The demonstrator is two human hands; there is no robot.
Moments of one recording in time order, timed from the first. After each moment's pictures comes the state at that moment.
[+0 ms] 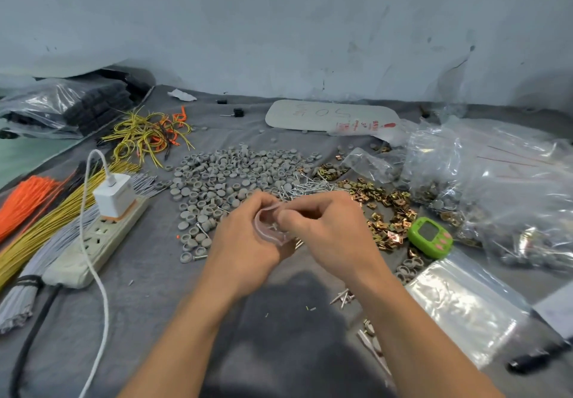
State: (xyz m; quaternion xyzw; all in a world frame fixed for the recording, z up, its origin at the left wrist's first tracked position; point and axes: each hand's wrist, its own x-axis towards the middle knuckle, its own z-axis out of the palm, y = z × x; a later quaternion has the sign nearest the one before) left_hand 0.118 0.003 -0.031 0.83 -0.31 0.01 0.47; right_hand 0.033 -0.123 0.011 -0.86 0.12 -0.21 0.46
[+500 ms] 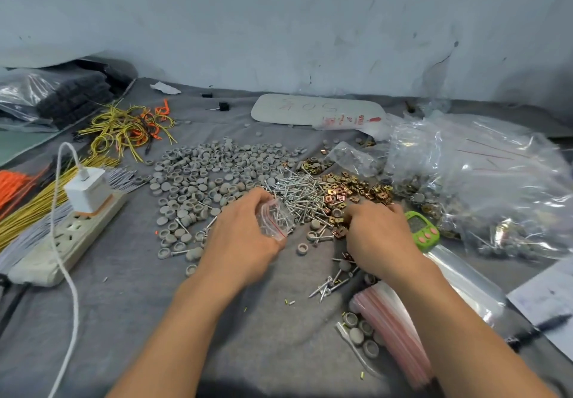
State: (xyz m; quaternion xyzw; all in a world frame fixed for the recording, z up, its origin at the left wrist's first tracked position) left_hand 0.112 -0.023 -0.035 0.90 -0.28 0.02 0.34; right_hand 0.016 -0.212 -0.026 -0.96 0.26 0.00 0.03
